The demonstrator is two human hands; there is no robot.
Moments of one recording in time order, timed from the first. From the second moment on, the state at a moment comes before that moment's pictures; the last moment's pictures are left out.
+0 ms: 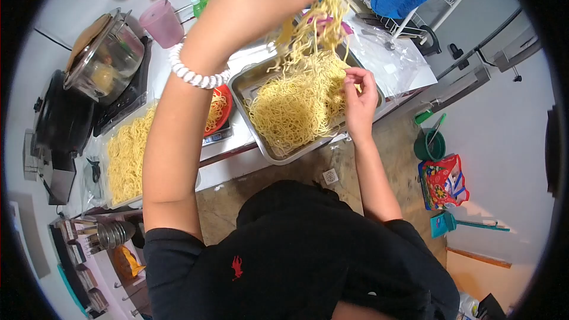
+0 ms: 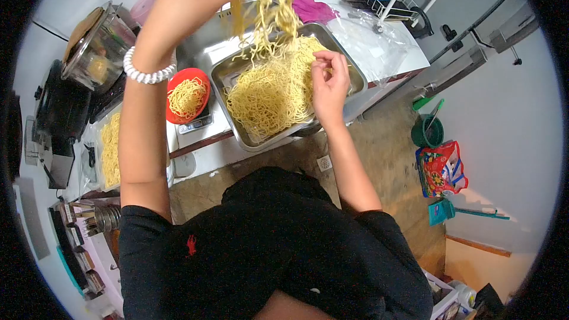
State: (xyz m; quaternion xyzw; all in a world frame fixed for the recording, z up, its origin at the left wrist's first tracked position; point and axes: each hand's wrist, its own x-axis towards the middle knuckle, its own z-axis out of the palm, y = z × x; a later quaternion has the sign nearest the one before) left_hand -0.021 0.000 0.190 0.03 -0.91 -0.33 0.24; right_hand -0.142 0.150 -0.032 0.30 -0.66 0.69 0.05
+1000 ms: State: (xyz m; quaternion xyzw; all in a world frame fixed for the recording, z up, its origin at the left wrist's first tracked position) left_hand -0.010 0.004 0.004 0.07 -0.83 -0.37 0.41; right_hand -0.155 0.132 0.025 0.63 -0.68 0.38 -0.04
